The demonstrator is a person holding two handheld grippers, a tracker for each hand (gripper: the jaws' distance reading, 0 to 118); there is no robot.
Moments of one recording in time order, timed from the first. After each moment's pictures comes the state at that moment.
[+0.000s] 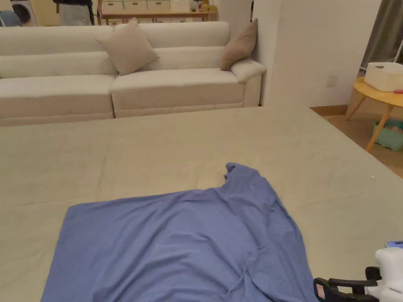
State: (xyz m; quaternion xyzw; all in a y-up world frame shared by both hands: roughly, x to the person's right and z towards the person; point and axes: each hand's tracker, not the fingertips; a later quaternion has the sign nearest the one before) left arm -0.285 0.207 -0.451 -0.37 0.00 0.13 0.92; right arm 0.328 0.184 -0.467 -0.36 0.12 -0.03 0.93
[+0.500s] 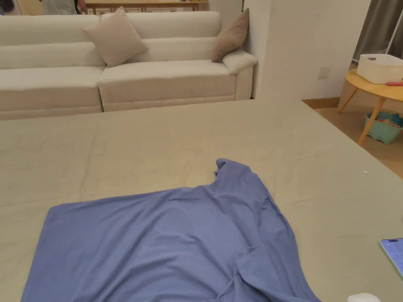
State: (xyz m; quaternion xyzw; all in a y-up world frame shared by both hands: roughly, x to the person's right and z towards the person) left arm -0.250 0.222 -0.455 -0.36 0.02 0.15 0.92; right arm 0.319 0.141 -0.458 -0.39 0.11 -0.07 0.91
